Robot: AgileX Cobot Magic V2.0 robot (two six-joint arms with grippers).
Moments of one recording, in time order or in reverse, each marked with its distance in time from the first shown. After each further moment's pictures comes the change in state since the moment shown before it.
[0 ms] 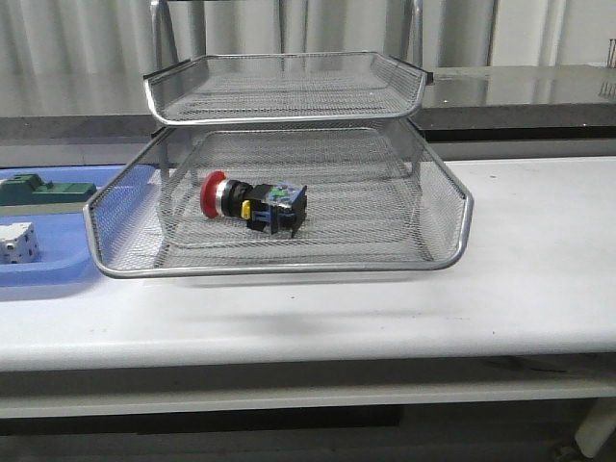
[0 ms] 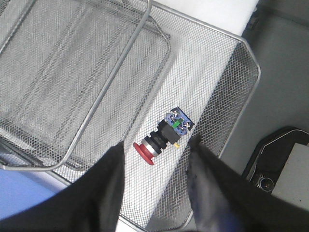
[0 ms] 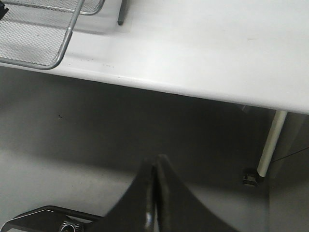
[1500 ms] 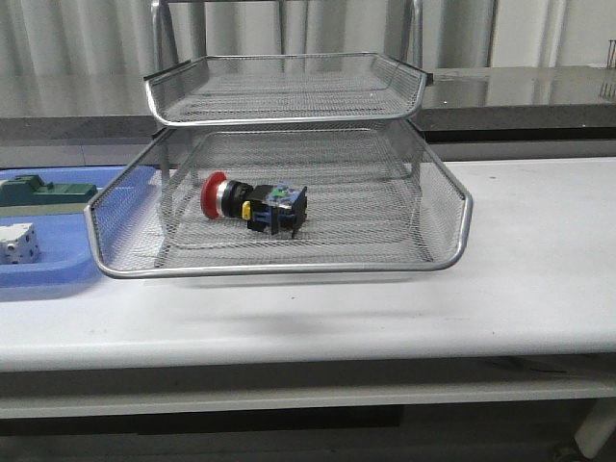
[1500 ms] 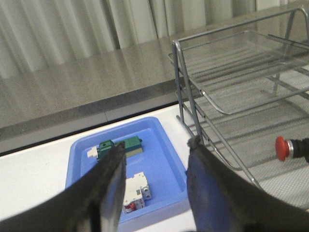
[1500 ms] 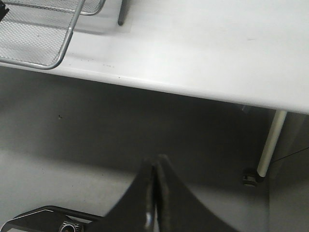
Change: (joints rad) left arm 0.470 -1.375 1.292 0.023 -0.791 -0.225; right arm 0.000 0.000 0.000 0.000 0.000 0.000
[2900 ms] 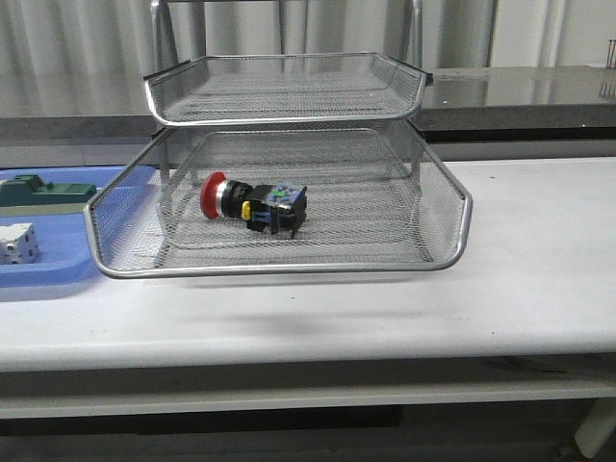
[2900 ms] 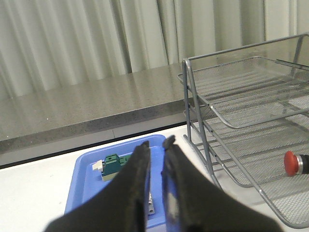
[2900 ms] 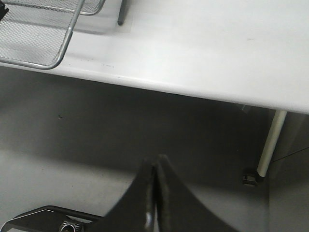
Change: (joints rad) left arm 0.008 -0.144 0.143 -0.006 -0.113 -0.018; right arm 0.000 0.000 0.000 0.000 0.000 0.002
